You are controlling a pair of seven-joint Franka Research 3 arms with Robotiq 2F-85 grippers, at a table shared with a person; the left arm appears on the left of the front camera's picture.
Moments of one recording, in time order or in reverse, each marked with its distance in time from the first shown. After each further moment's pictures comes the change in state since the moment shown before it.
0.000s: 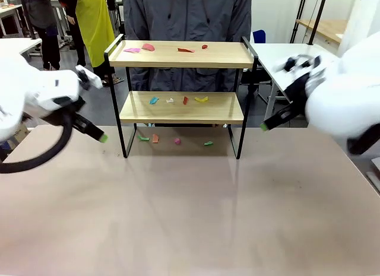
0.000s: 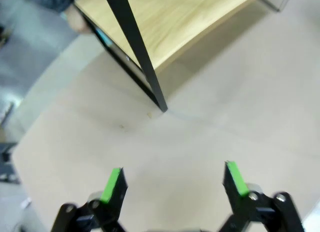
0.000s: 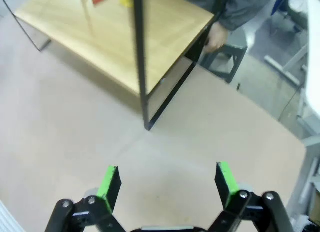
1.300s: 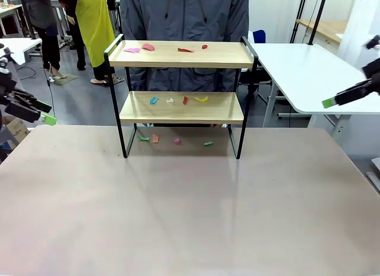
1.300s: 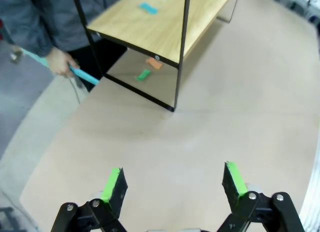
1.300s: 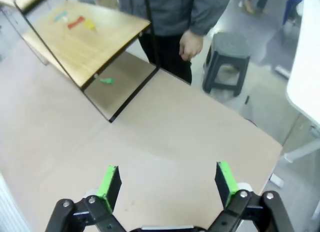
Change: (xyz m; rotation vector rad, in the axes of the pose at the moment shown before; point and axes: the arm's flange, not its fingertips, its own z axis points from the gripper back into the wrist) left arm -0.066 0.139 0.034 -0.264 -0.216 -0.162; right arm -0.050 -0.172 0.045 0.143 -0.126 -0.055
